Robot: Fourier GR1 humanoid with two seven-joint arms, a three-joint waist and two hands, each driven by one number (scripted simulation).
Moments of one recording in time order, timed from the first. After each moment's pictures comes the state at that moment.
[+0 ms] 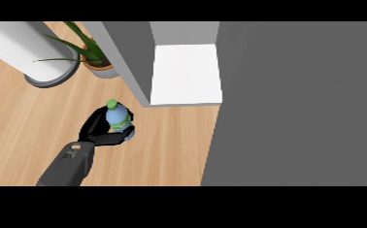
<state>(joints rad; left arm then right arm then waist) -0.51 0.19 0.17 -0.30 -0.10 -0.47 -0.80 0.09 -0.21 0.55 -2.47 0.10 -0.25 0.37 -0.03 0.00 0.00</state>
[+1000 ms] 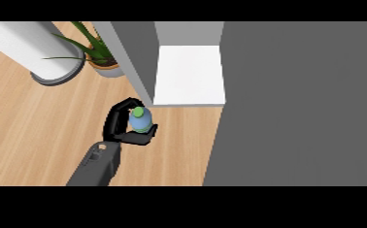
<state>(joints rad) -0.44 0.02 0.13 -0.56 -0.05 -0.07 -0.93 0.09 -0.24 0.60 -2.48 0.10 -0.32 0.40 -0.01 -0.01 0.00</state>
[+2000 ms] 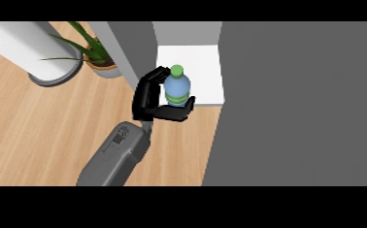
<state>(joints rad) -0.51 0.00 -0.31 -1.00 0.35 0.30 -0.48 0.14 -0.28 0.62 -2.48 0.10 -0.35 0.32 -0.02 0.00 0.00</state>
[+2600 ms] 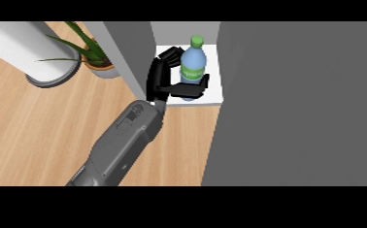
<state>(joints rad) -0.74 0.00 -0.37 -0.82 0.47 0.46 -0.41 0.17 -0.31 0.60 -2.48 0.08 -0.34 0.29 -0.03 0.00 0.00</state>
